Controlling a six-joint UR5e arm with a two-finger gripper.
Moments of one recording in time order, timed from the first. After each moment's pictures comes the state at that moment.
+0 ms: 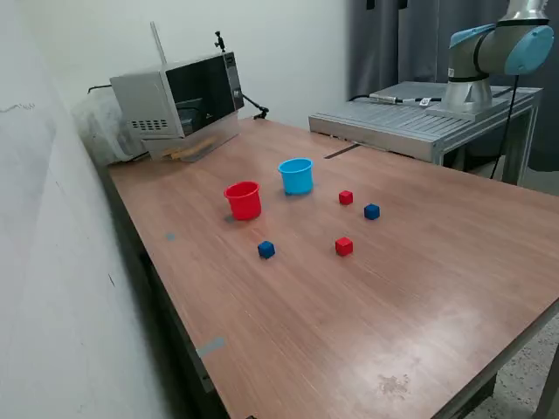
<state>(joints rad) -0.13 -1.79 1.74 -1.56 -1.67 2.96</state>
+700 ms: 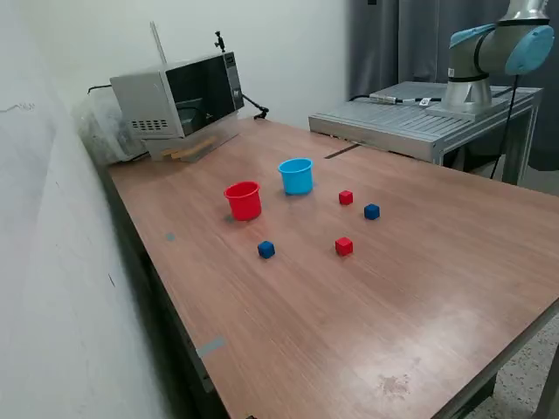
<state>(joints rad) -0.12 -1.78 1.72 -1.66 -1.53 3.01</state>
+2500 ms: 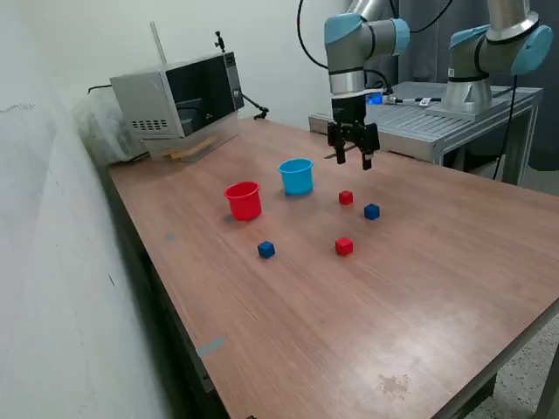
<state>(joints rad) -0.11 -1.14 1.90 -2.40 -1.46 3.06</state>
